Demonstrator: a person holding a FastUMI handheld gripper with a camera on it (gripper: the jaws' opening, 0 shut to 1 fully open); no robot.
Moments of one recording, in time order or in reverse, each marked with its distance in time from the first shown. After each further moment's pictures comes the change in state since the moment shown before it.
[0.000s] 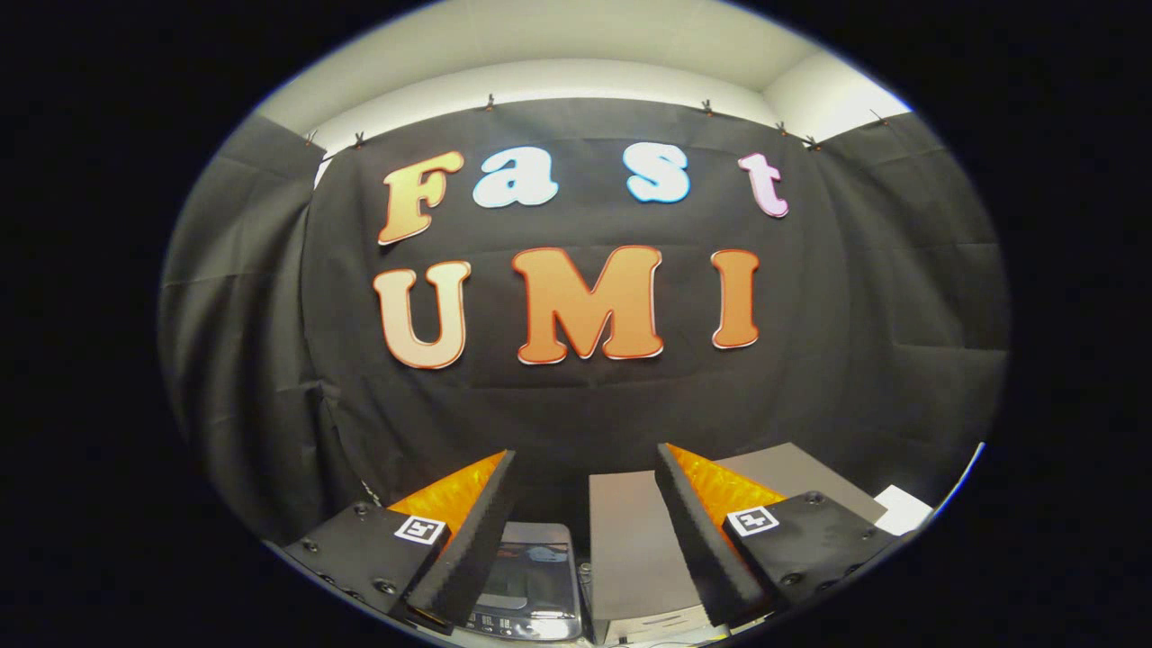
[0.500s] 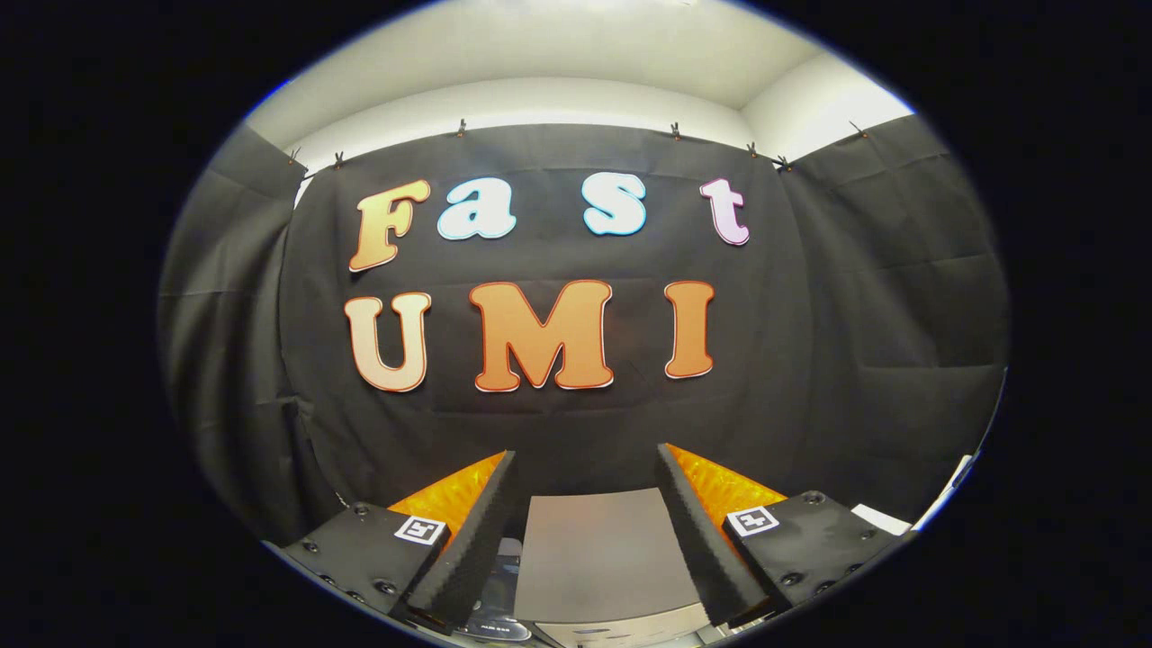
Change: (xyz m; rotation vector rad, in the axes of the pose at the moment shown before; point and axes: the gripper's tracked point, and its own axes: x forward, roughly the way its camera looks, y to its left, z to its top) arm -0.029 -0.073 0.037 -0.014 -0.063 -0.054
